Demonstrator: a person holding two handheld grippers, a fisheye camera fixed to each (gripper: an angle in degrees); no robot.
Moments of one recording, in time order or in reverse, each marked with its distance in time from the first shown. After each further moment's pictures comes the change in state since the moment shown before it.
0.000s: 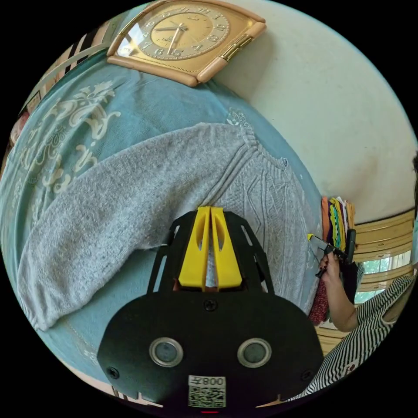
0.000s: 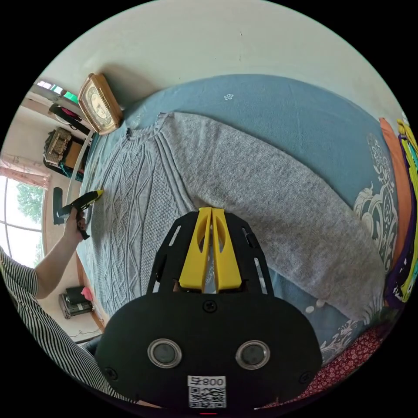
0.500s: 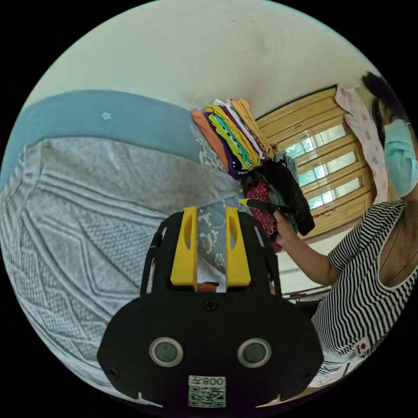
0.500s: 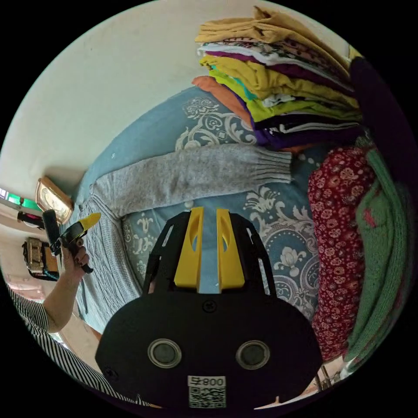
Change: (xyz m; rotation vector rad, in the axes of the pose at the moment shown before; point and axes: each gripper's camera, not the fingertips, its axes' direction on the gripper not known) left arm 0.463 0.006 0.121 -0.427 0.611 0.803; right arm 0.199 0.304 -0.057 0.263 0.169 0.654
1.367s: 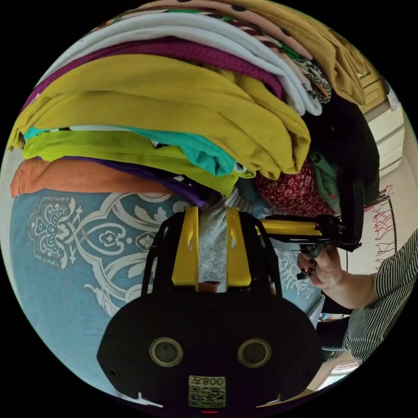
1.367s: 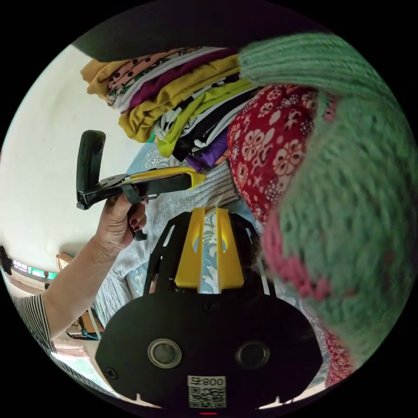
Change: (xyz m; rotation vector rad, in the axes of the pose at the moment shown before) left arm 0.232 -0.301 0.336 -0.525 -0.149 0.542; right arm 0.181 0.058 0.065 0.227 -0.630 0.543
